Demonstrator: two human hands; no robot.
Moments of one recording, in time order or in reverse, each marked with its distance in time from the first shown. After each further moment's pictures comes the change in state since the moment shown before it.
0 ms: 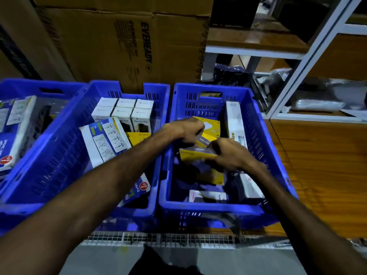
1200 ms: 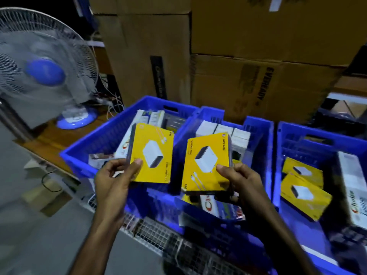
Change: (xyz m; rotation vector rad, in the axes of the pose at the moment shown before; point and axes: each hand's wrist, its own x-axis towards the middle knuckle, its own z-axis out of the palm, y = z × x) left_hand -0.442 -0.081 0.047 -1.254 1.598 -0.819; right_hand -0.042 -0.281 0.036 1.401 -0.096 0.047
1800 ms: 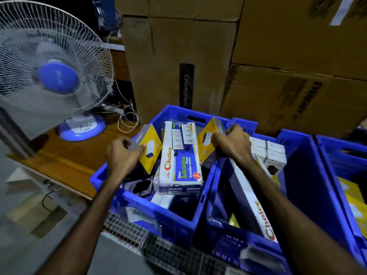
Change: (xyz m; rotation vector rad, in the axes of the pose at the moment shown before) left_hand 0.280 -0.036 -0.074 0.634 -0.086 0.186; right_hand 0.173 -0.033 0.192 -0.772 0.413 -0.171
